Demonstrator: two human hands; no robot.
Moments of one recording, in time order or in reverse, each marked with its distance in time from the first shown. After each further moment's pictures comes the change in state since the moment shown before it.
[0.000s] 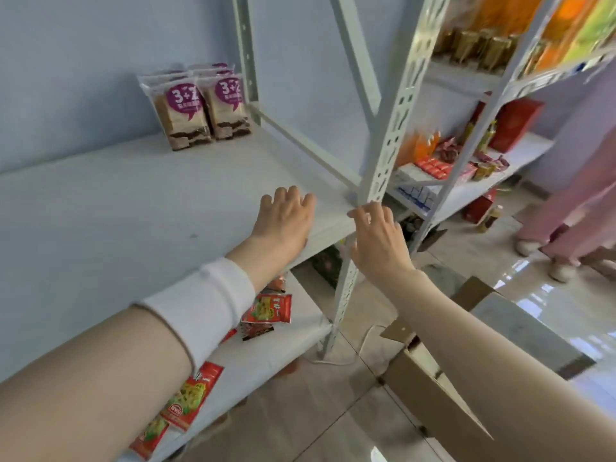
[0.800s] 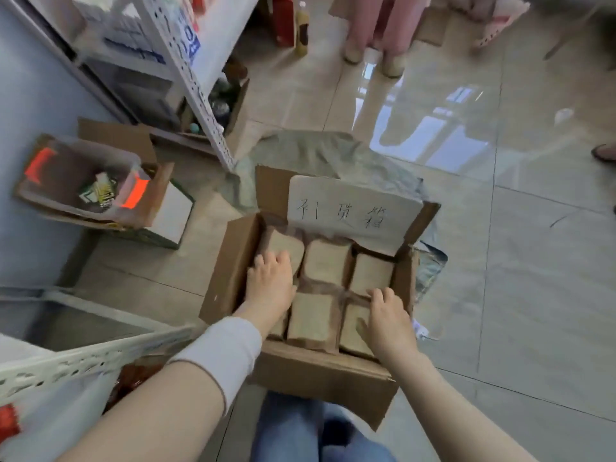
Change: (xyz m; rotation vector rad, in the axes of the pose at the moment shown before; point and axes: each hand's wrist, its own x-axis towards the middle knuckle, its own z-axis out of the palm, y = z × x) left_hand 0.142 0.515 0.369 -0.225 -0.630 0.398; right_hand -0.247 0.465 0.278 0.232 -0.594 1.039
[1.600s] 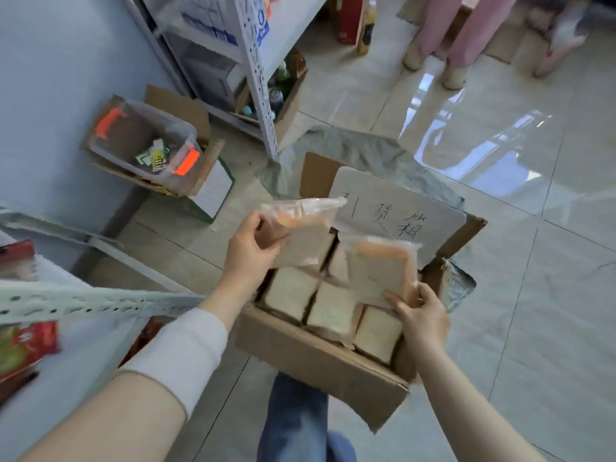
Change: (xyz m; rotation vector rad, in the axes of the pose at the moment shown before) left_hand -0.025 -0.064 -0.022 -0.955 0.538 -0.031; right_hand 0.021 0.008 0.003 0.872 0.263 0.187
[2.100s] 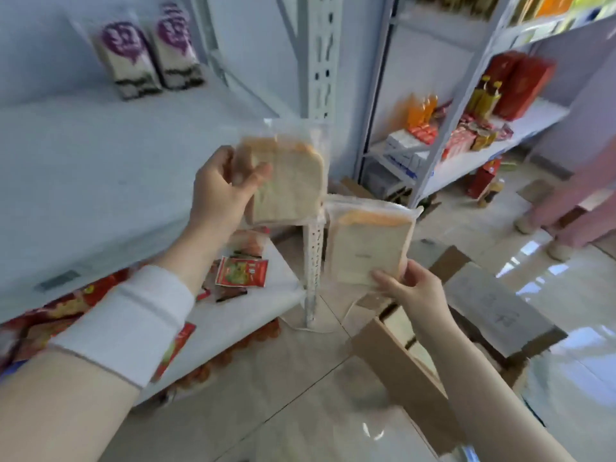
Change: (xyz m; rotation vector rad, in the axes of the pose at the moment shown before) left_hand -0.288 0.141 -0.423 -0.125 0.738 0.166; right_hand -0.377 -0.199 -0.002 0.155 -0.712 -0.555
